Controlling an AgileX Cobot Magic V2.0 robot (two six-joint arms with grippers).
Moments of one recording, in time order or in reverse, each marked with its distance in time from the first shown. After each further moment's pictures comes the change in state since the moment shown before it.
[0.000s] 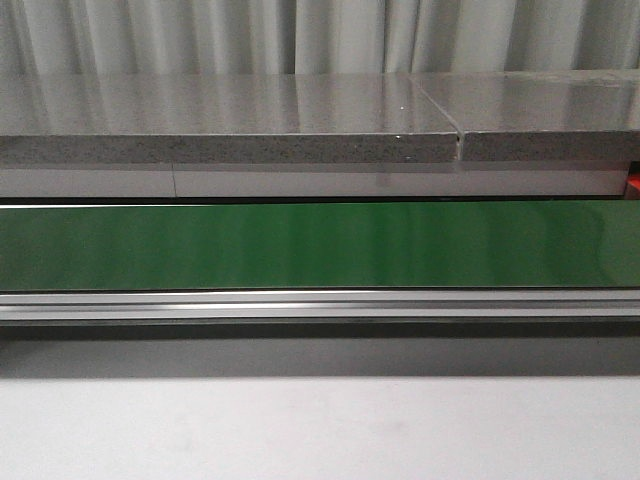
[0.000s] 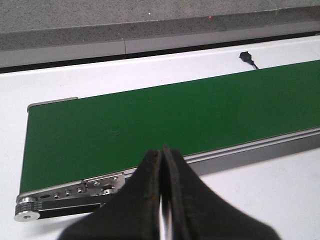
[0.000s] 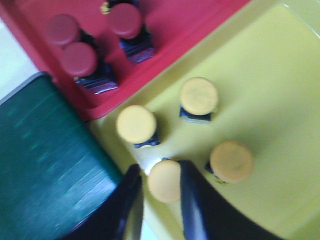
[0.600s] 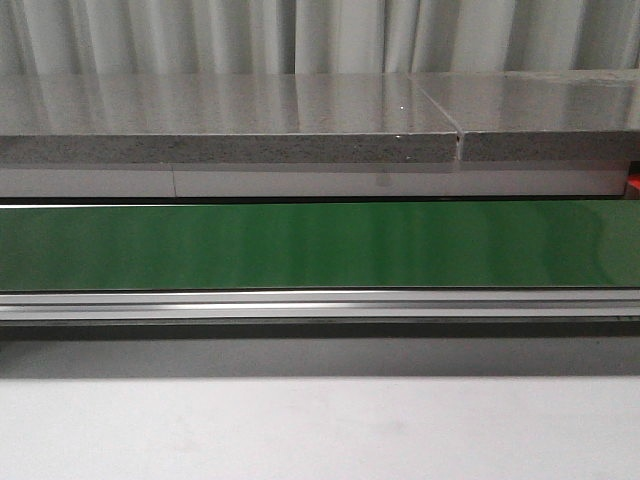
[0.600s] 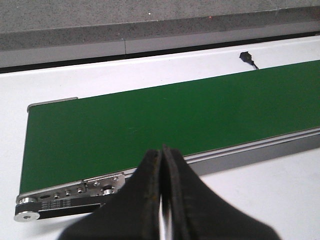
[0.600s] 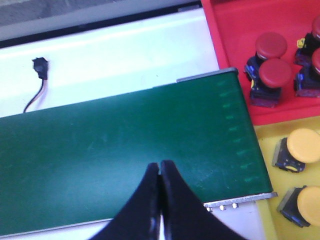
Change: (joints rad) left arm 0.000 0.000 0.000 0.000 0.000 0.000; right arm 0.463 -0.161 0.002 0.002 -0.019 -0.003
